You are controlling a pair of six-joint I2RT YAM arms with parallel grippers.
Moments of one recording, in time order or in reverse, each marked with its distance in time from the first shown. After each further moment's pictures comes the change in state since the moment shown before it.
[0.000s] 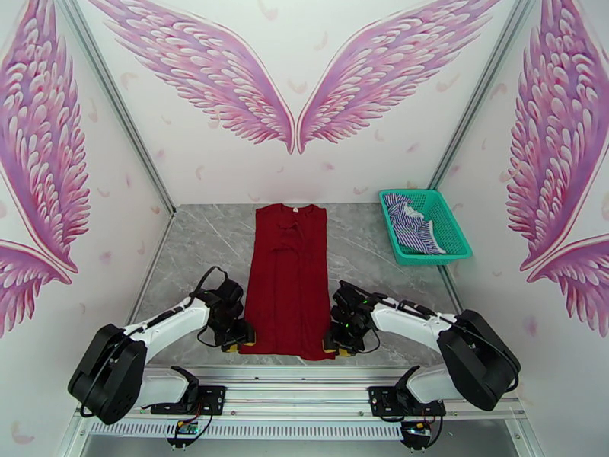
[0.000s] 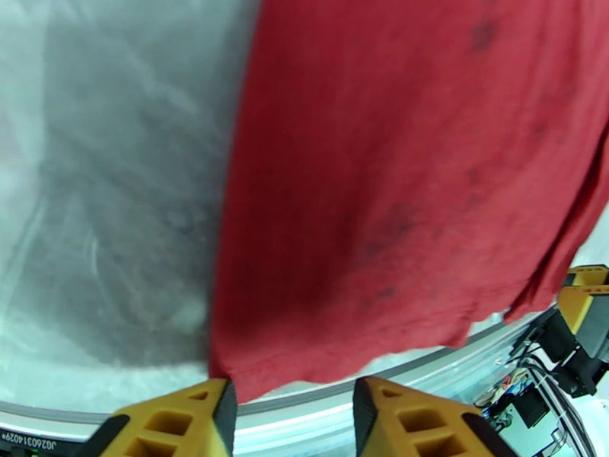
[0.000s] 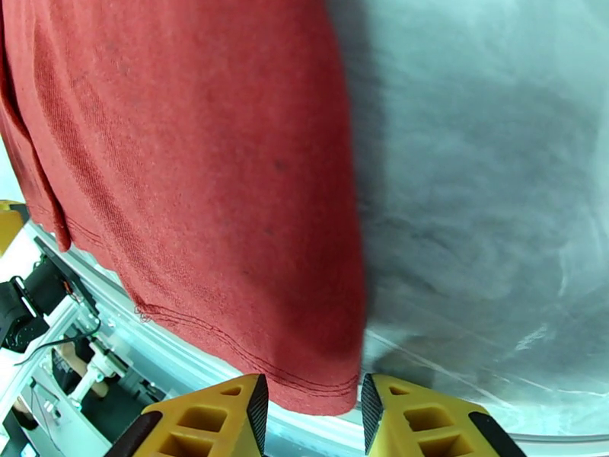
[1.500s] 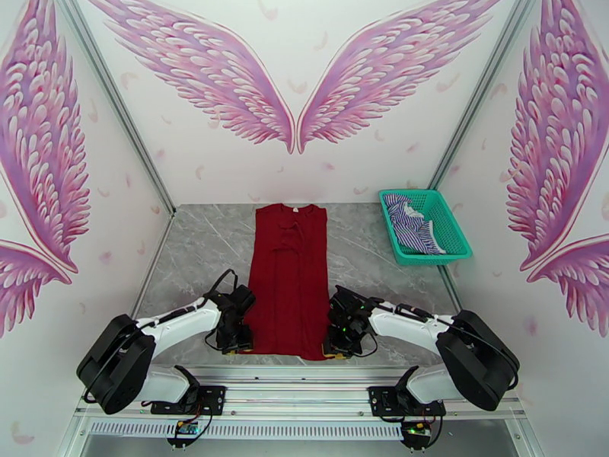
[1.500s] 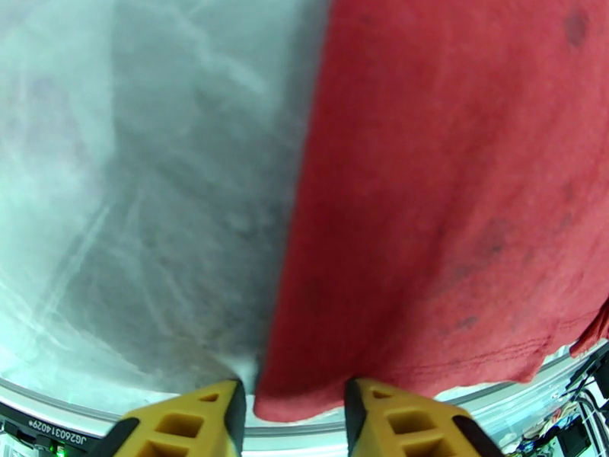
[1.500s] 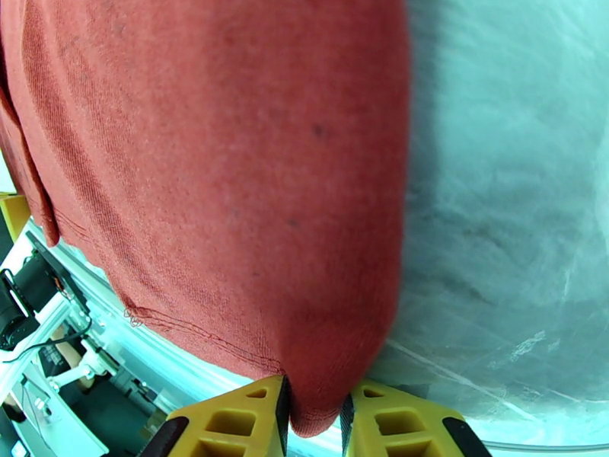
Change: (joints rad) left arm -0.135 0.060 0.034 -0.040 -0.204 -0.071; right arm 0.043 0.000 -0.019 0.048 0.015 0.026
